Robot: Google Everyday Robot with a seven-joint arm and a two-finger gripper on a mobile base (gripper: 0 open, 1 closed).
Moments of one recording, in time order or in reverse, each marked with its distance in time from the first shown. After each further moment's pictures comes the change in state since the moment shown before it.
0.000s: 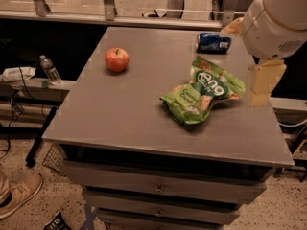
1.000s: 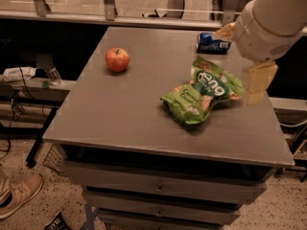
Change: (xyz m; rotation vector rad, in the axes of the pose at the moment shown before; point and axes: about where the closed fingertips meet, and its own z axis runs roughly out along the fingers) arm 0.000 -0.011 0.020 0.010 0.008 -0.102
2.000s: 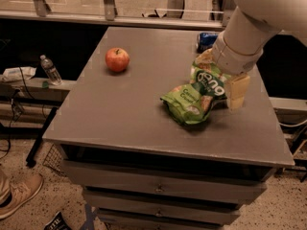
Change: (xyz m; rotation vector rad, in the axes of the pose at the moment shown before) arm 0.009 -0.016 0.093 -0.107 -0.038 -0.156
